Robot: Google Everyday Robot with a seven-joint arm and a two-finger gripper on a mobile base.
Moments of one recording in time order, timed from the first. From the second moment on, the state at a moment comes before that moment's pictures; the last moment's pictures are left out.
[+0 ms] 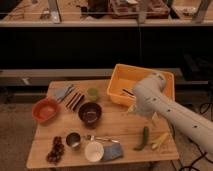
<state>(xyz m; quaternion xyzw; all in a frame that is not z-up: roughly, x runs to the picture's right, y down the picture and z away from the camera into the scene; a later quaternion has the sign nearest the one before) 0.188 0.145 0.718 -0.29 -0.12 -0.48 0.82</state>
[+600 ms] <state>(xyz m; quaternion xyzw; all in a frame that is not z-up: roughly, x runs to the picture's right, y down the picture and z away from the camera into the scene) 0.188 0.141 0.719 -0.29 -0.13 -0.49 0.82</state>
